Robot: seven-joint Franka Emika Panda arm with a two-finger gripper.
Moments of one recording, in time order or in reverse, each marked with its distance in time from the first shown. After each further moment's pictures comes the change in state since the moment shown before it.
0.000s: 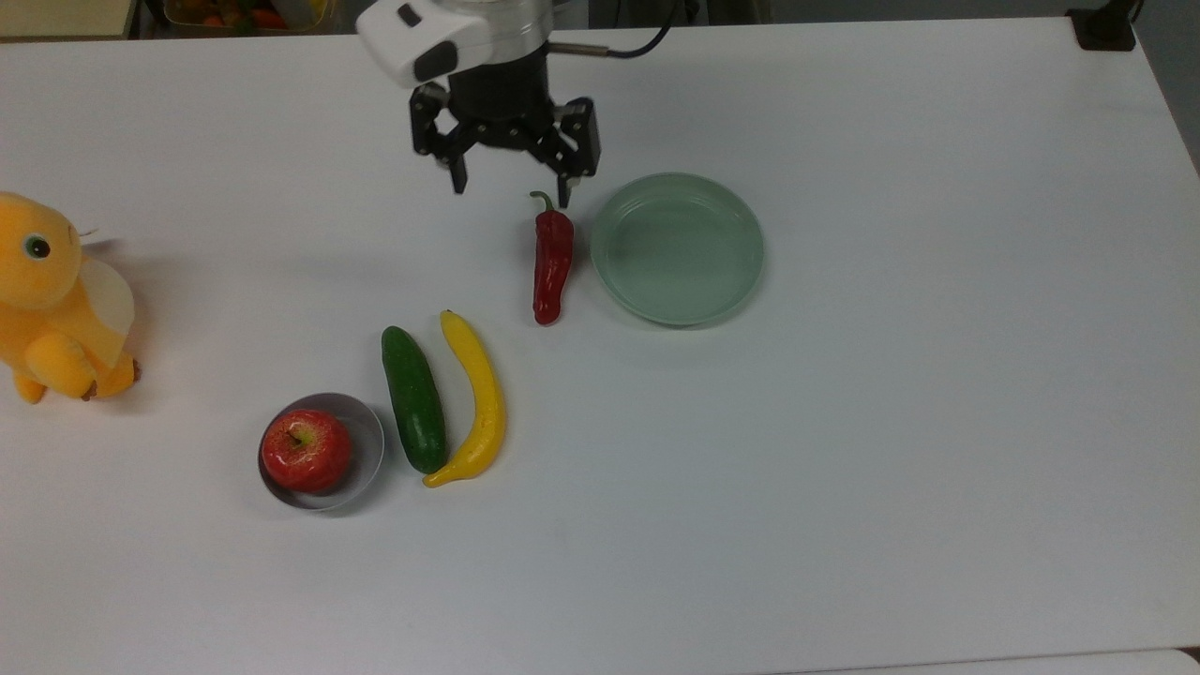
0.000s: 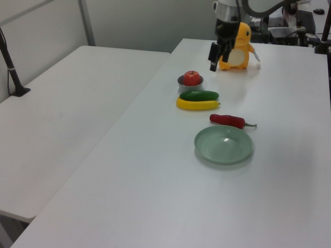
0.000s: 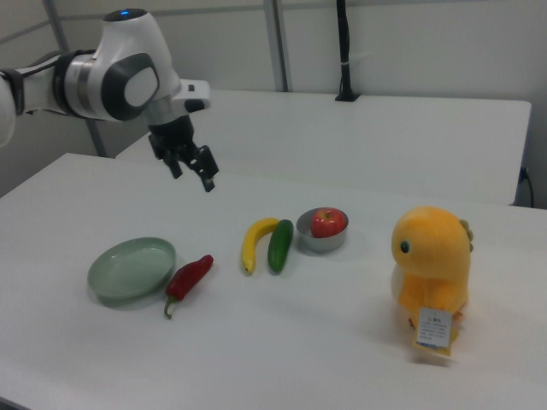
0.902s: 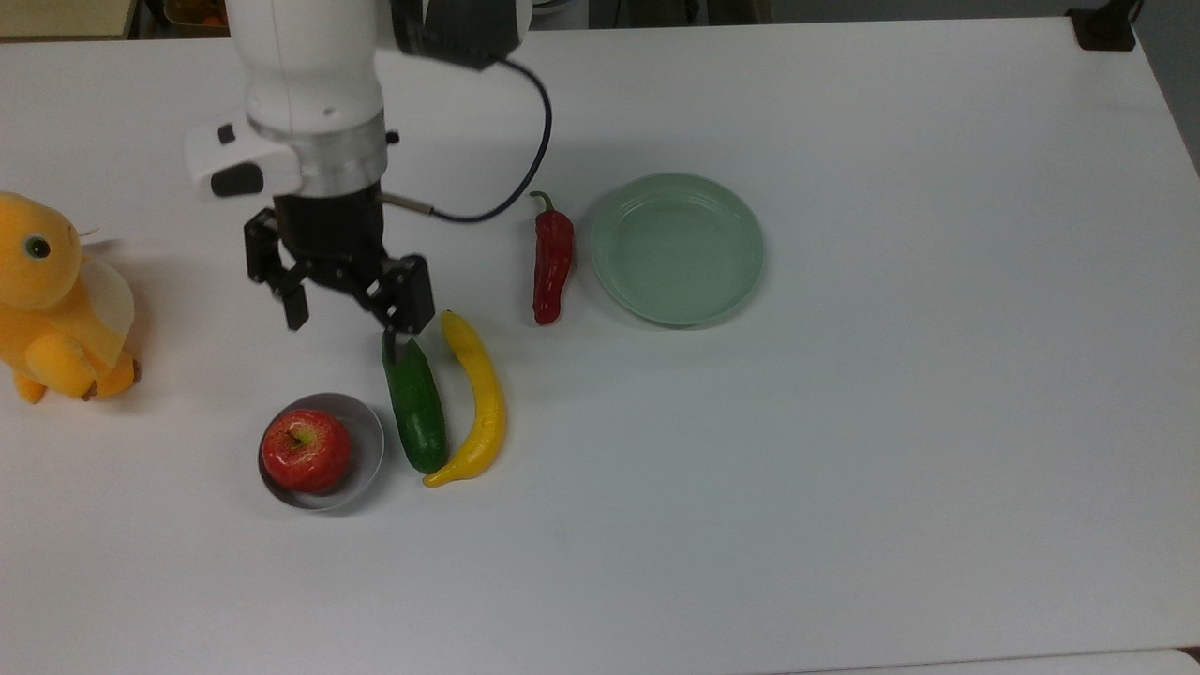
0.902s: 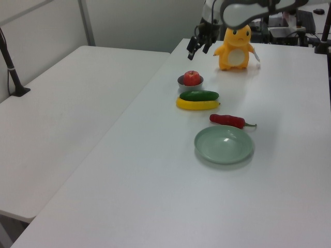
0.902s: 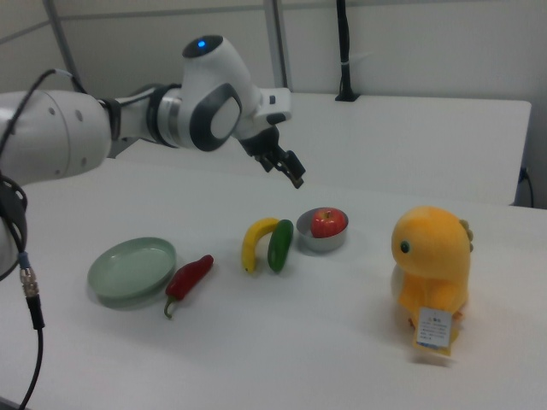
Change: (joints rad) arm -0.099 0.283 -0.070 0.219 -0.040 0.301 0.040
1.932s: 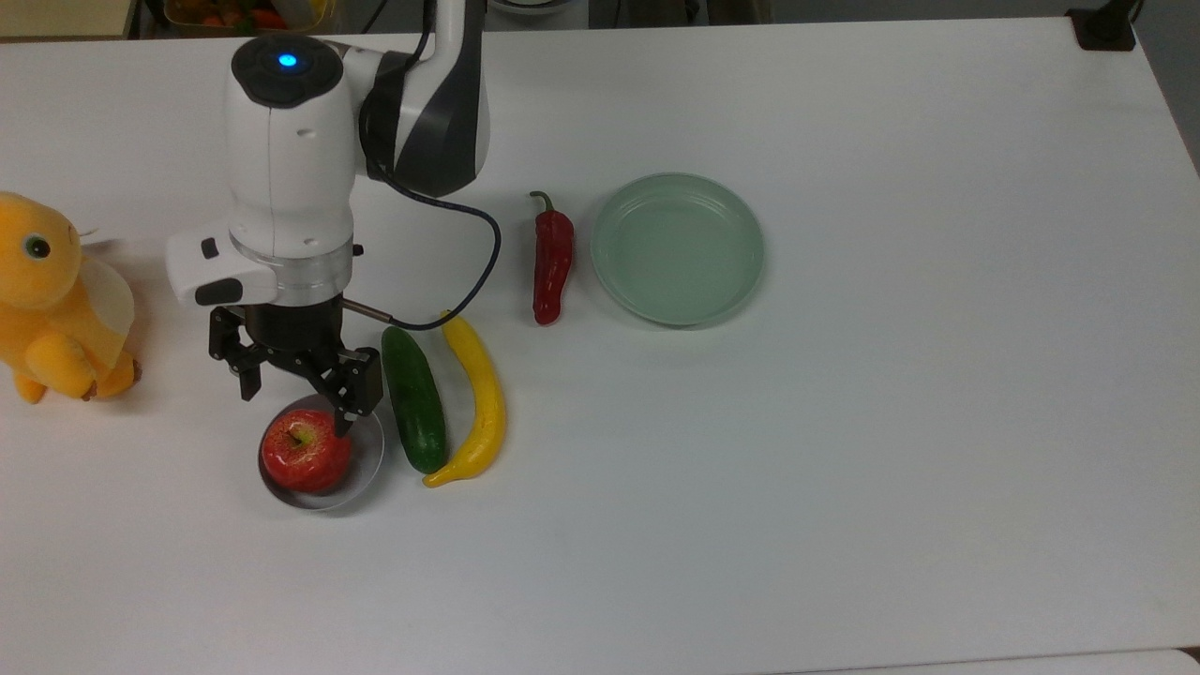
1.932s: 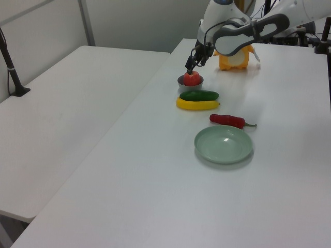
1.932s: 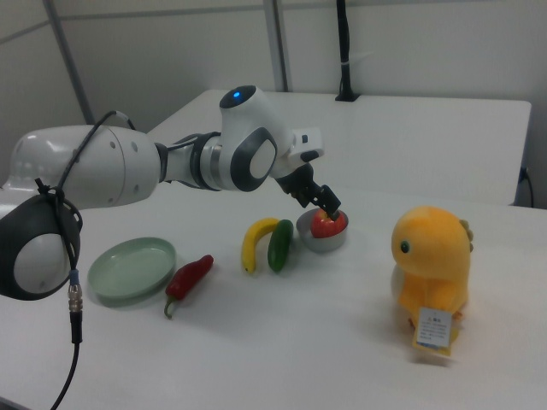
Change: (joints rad) arm -0.027 0.208 -0.037 0.095 -0.109 0.113 0.005
